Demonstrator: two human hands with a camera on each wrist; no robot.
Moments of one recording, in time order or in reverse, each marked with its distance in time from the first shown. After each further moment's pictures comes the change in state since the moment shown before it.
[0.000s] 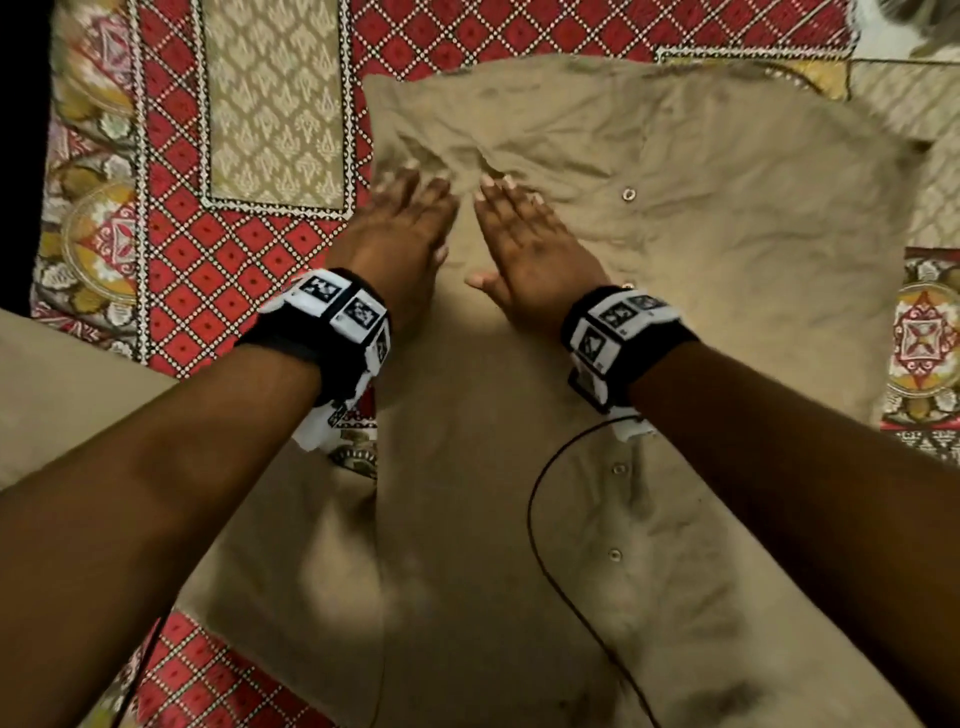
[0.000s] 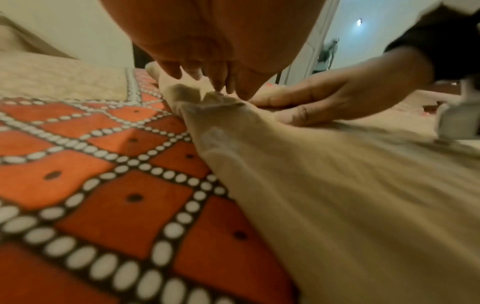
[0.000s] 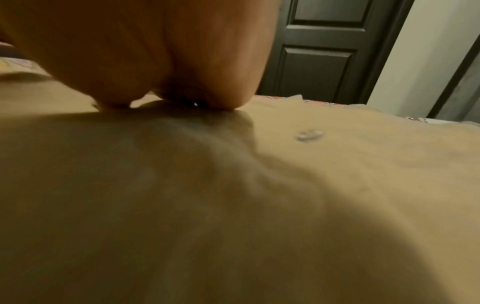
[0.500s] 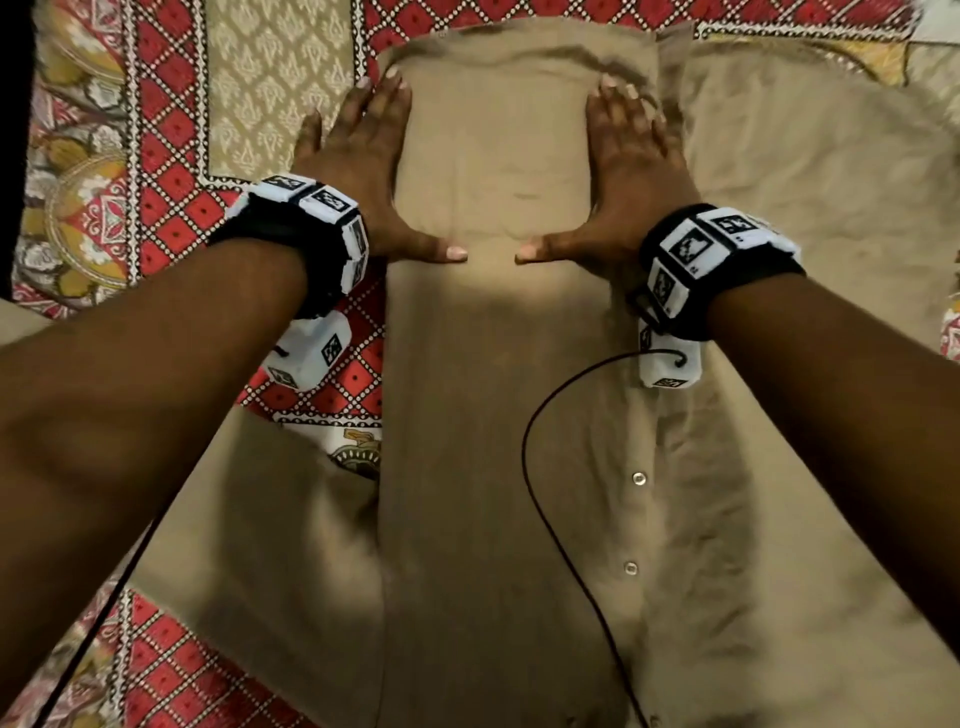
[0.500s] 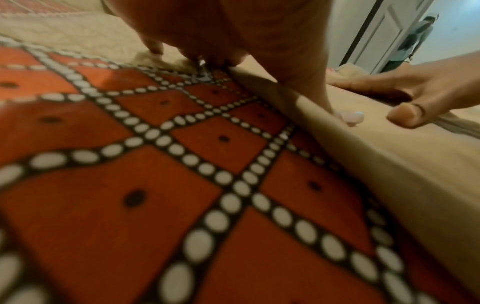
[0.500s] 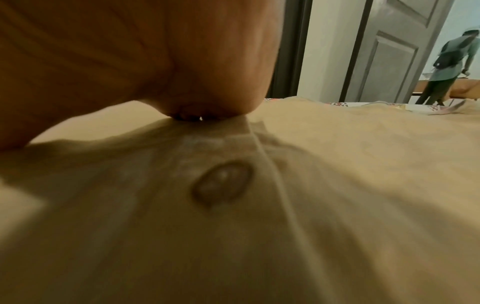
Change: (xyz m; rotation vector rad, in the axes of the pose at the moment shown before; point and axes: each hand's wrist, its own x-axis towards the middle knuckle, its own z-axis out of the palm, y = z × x) left_hand 0.030 -0.061 -0.006 0.016 -0.098 -0.205; right_hand 0.017 0.062 -0.032 0.018 -0.073 0.323
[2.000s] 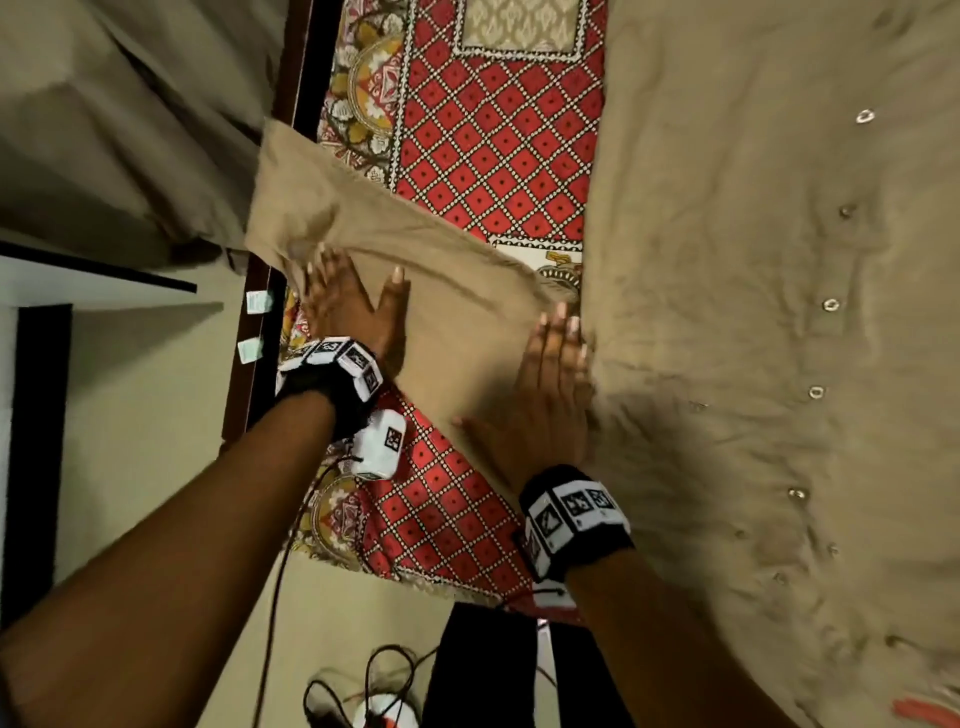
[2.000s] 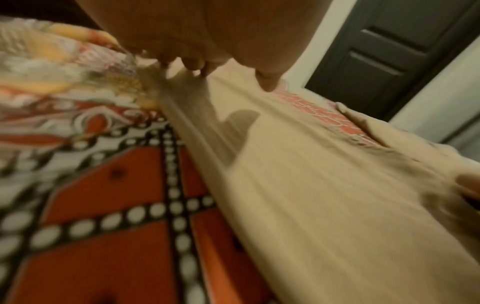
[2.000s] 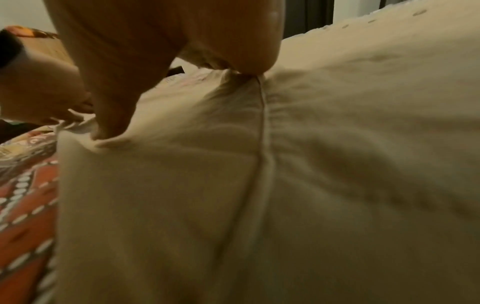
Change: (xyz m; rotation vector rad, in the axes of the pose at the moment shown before) left_hand -0.322 -0.122 0.128 -0.298 0.284 -0.603; right_hand -0.298 -0.304 0.193 0.234 0.212 0.046
